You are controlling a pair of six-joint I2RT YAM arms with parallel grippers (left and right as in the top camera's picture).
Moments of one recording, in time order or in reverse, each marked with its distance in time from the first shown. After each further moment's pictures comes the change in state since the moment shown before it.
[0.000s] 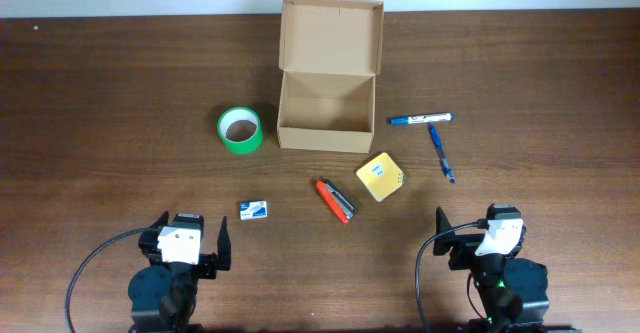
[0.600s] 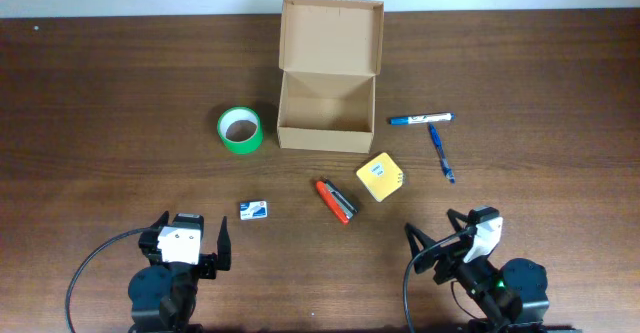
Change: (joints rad) left arm 0.000 0.000 0.000 0.000 0.000 0.000; right arm 0.001 0.000 0.000 0.001 -0.401 0.203
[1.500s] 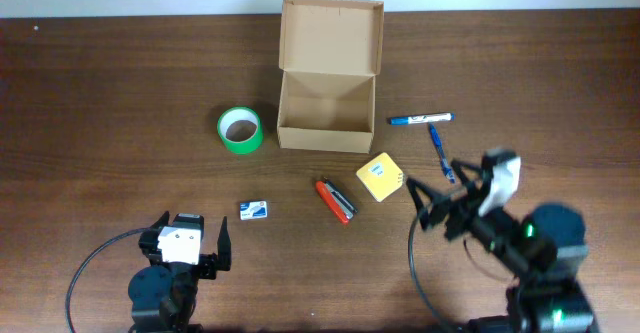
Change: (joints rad) left arm 0.000 0.000 0.000 -0.002 0.003 0.000; right arm 0.000 0.612 0.489 0.146 -0.084 -0.042
